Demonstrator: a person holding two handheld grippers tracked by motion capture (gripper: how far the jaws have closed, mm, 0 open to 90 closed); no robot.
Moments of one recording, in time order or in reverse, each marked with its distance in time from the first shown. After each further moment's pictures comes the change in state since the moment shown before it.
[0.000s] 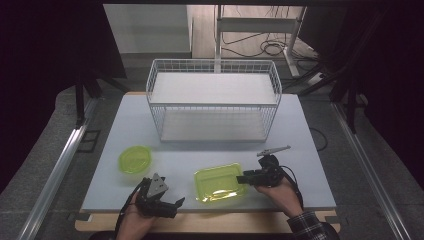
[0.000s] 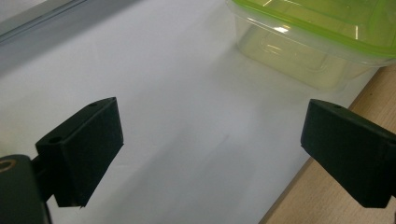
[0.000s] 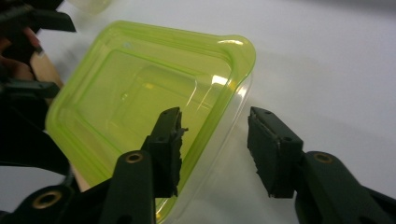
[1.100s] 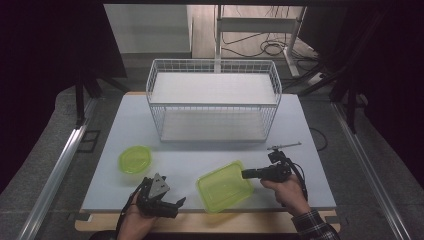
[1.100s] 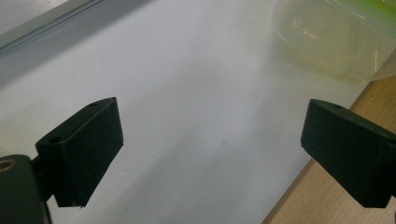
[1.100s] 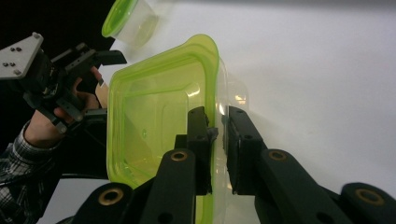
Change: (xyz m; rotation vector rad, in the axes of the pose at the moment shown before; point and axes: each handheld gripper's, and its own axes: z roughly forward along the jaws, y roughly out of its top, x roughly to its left) left arm -0.002 0.002 -0.001 -0.012 0.012 0.017; right arm -0.008 0.005 -0.024 -0.052 0.160 0.143
